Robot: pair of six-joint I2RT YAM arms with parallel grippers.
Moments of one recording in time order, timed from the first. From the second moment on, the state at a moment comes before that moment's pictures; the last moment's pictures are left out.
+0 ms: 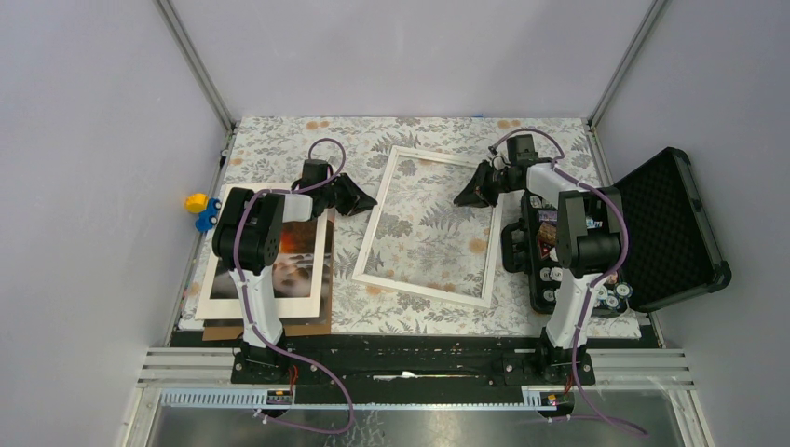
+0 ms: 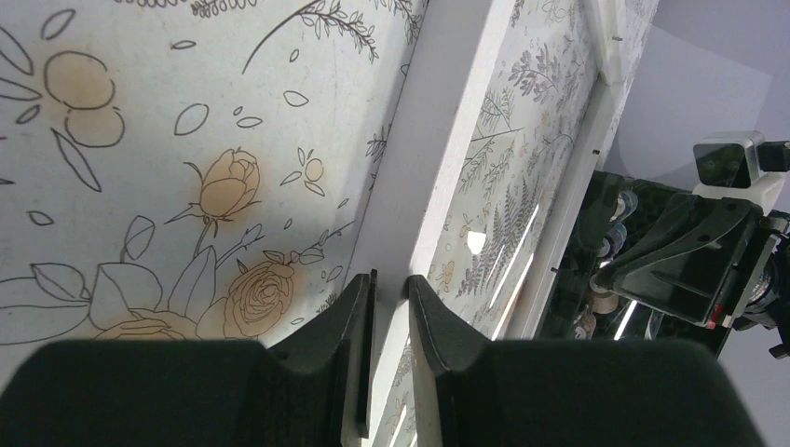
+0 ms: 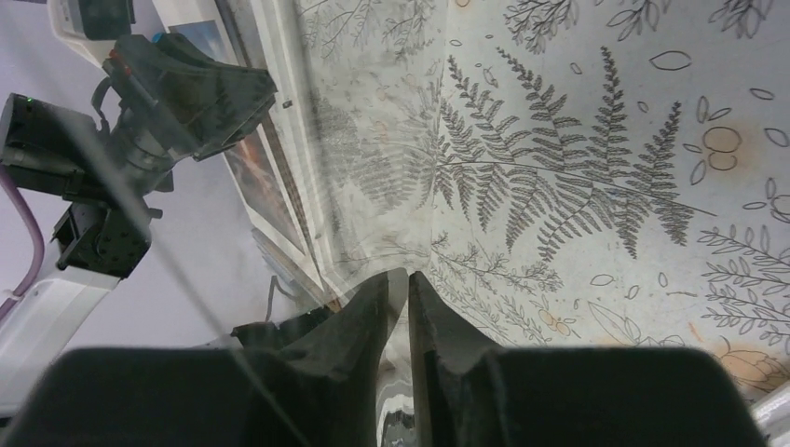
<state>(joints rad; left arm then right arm) -0.19 2.03 1.09 0.24 0.59 -0.91 0.12 1.98 1.36 -0.44 -0.78 0.60</state>
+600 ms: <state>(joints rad) -0.20 1.98 1.09 0.15 0.55 -0.85 0.12 1.98 1.39 -0.60 -0.53 0.49</state>
